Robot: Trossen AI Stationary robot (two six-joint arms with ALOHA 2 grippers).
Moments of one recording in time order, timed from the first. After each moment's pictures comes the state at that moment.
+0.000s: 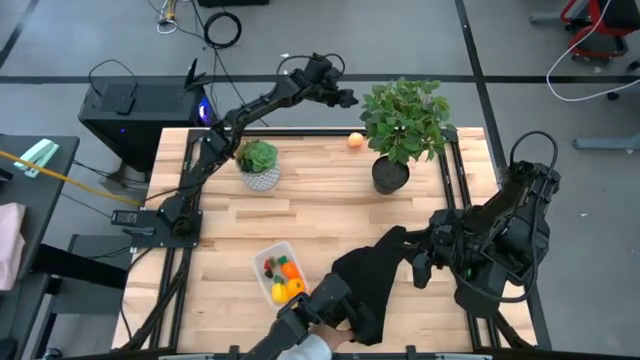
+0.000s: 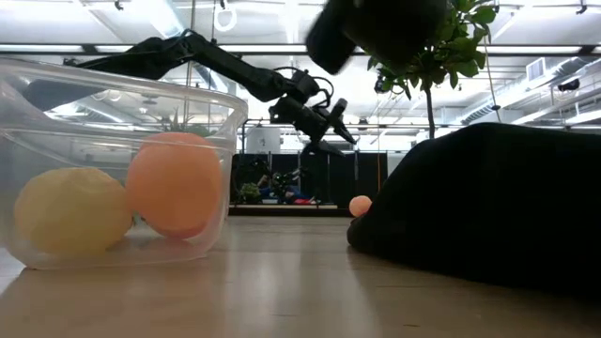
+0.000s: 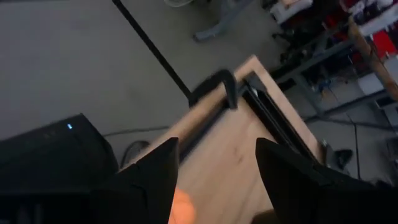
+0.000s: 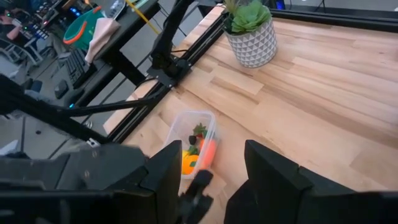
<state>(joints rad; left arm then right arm) 0.72 2.50 2.36 -0.38 0.42 -0.52 0.87 1.53 1.84 -1.42 0.97 1.62</state>
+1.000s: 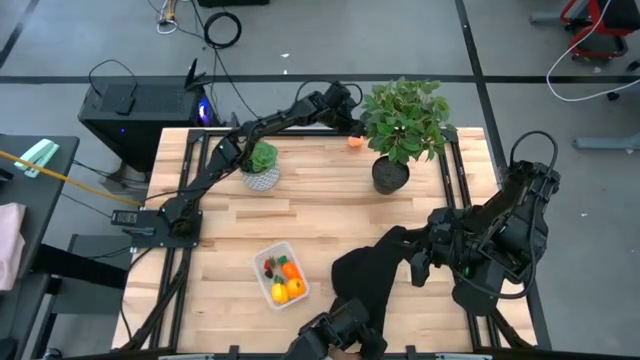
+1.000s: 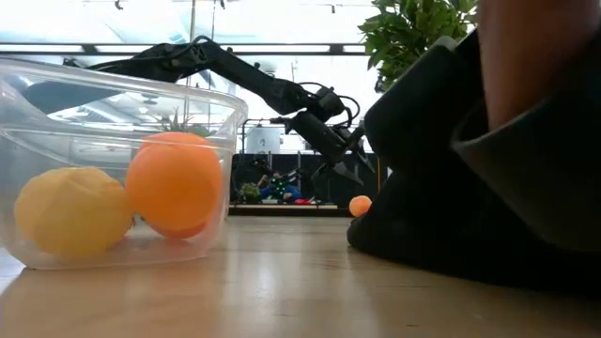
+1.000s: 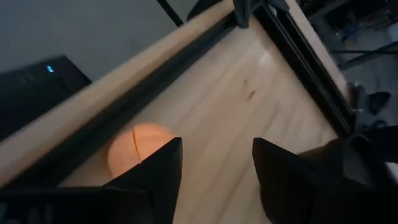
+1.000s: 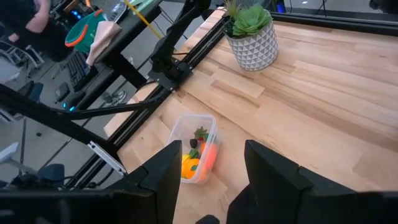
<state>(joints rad) 0.60 2.59 2.36 -0.48 0.38 -0.48 0.86 1.53 1.84 -1.40 0.97 1.59</state>
